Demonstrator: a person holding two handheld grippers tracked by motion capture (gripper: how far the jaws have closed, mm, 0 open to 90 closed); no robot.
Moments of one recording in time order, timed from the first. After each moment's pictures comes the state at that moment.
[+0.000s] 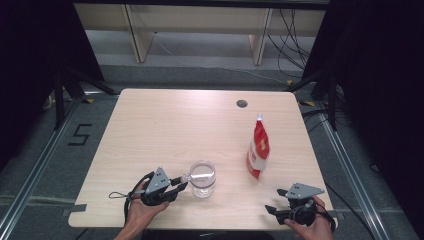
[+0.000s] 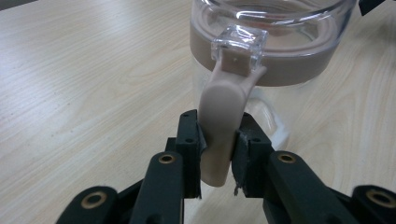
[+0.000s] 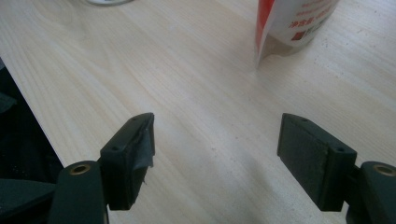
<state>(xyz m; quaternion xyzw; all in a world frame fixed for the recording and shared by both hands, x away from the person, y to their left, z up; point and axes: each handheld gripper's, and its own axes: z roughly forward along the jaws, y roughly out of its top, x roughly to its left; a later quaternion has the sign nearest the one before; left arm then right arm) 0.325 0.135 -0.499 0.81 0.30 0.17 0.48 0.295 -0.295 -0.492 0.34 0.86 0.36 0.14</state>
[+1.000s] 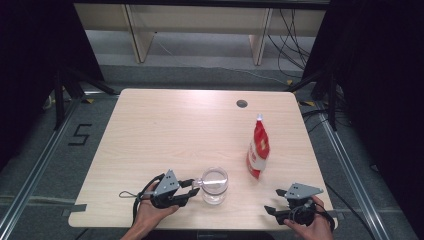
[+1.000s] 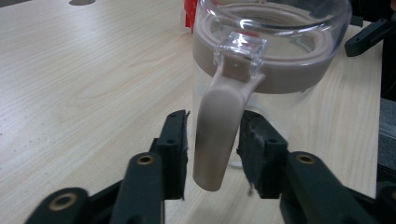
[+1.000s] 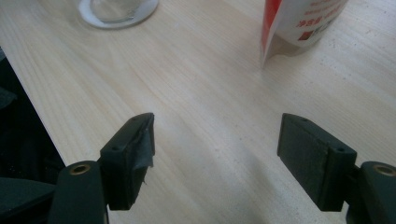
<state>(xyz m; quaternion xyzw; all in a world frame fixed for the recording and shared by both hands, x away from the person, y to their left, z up) 0.322 0.114 -0.499 0.81 0.26 0.13 0.51 0.296 -0.294 -0.494 0.33 0.86 0.36 0.13</state>
